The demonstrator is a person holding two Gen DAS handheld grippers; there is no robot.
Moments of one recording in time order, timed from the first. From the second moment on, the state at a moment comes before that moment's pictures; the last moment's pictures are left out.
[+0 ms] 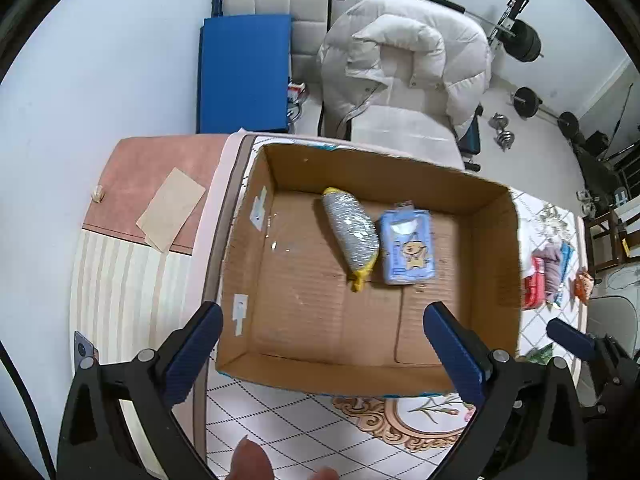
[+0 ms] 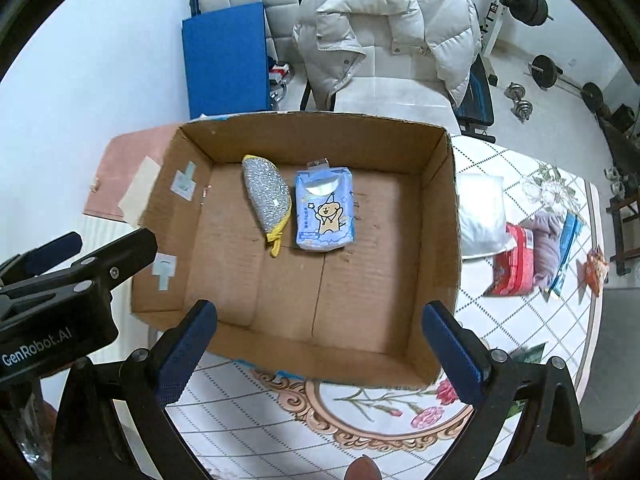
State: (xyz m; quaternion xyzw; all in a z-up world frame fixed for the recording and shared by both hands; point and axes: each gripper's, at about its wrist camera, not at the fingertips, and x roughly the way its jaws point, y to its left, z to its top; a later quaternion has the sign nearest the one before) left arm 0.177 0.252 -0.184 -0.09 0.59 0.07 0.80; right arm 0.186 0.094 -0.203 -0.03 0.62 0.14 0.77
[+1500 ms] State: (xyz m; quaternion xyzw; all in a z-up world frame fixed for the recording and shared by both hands) left arm 0.316 -0.135 -0.397 0.22 0.77 -0.08 0.59; right arm 0.144 -0.245 -0.403 0.10 0.78 -0.01 0.61
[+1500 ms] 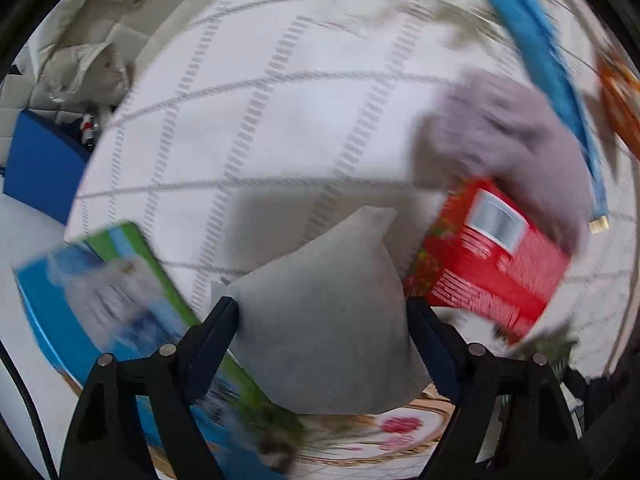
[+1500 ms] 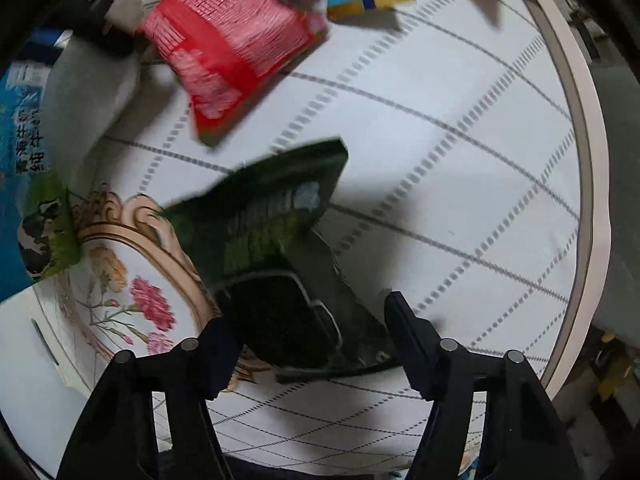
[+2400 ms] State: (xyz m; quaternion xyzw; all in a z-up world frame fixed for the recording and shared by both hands) left arm 0.284 -0.091 -0.429 -0.01 0.84 -0.04 0.54; right arm 0.154 -0.301 -0.401 0.17 0.78 -0.03 0.60
